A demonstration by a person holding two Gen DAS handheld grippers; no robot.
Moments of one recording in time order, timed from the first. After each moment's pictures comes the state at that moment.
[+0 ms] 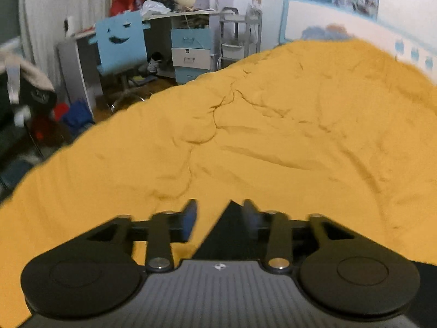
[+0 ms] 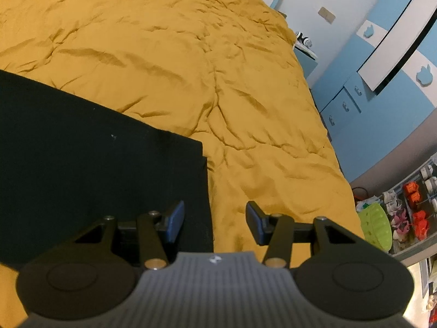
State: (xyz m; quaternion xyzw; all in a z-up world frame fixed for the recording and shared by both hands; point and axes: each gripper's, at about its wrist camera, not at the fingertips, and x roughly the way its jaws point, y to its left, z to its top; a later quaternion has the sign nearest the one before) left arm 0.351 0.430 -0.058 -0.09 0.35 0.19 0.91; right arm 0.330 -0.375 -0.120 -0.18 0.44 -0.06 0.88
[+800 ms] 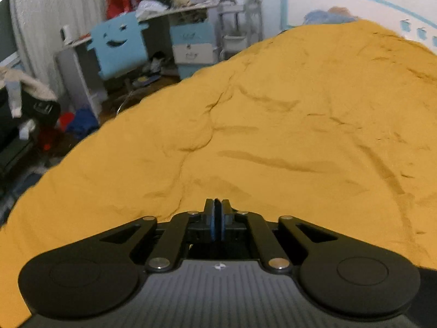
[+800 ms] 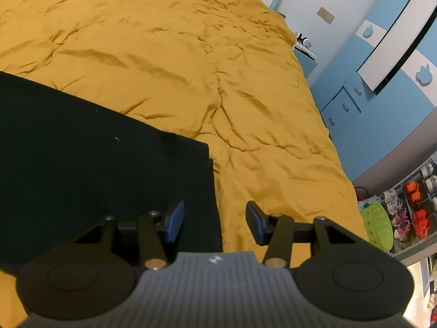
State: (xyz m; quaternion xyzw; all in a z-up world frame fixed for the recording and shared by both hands) left arm 0.415 0.423 -0.072 -0.03 0.38 0.23 0.90; right arm 0.332 -0.369 -0.127 -0.19 0.44 -0.06 0.88
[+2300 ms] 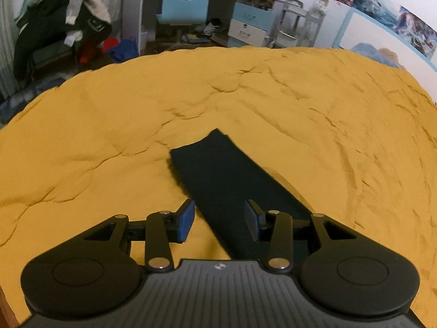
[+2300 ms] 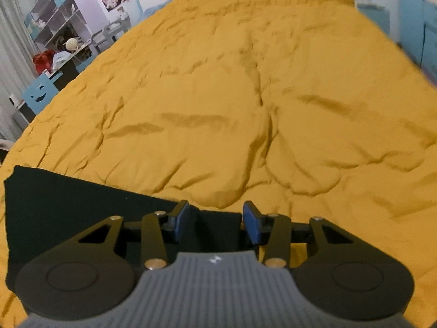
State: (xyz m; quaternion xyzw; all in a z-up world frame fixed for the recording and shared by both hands) left arm 0.304 0.356 -0.035 -0.22 0.37 0.29 0.85; right arm 0.450 -0.467 -0.169 0.11 0.45 0.17 0.87
